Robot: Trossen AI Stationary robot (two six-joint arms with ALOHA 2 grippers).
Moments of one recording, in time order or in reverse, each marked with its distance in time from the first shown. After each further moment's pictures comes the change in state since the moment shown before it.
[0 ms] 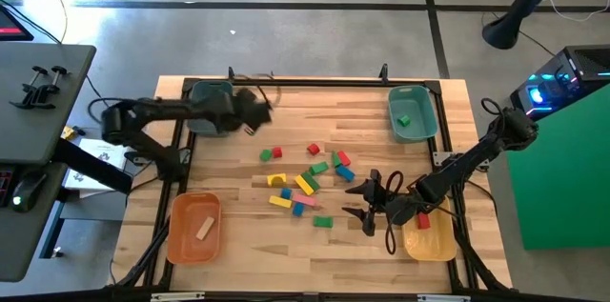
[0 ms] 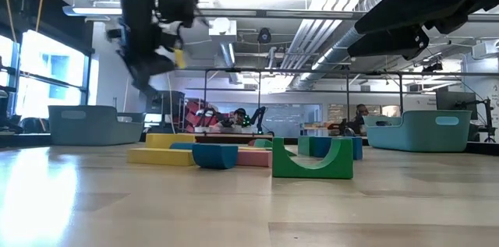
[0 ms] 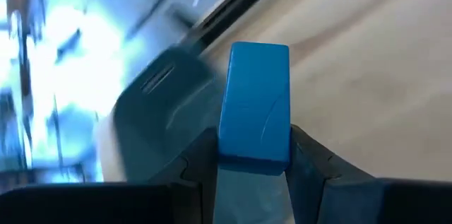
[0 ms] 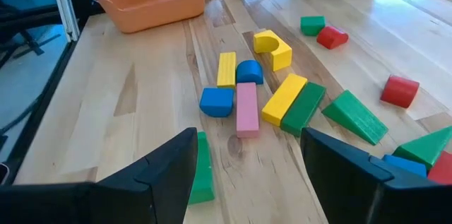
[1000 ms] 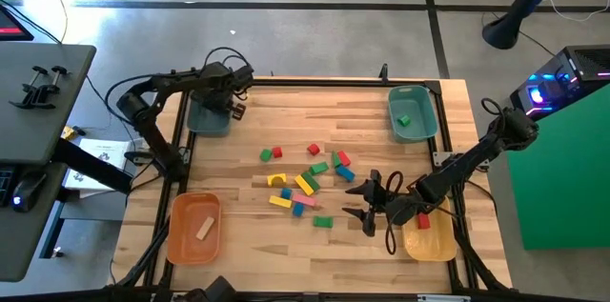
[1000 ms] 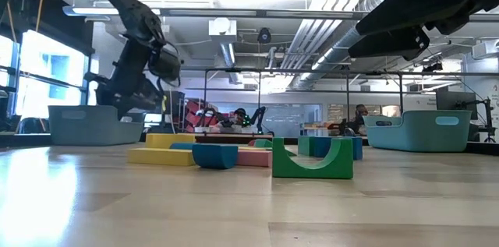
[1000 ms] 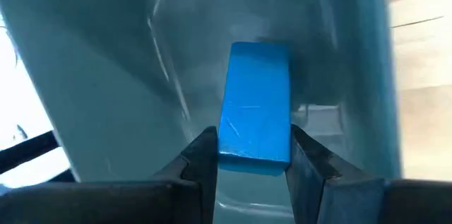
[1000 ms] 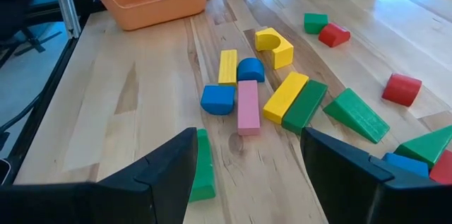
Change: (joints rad) left arm 0.493 0.235 -0.010 0.003 0.362 0.109; right arm 0.000 0.000 0.000 -0.006 -0.007 0.001
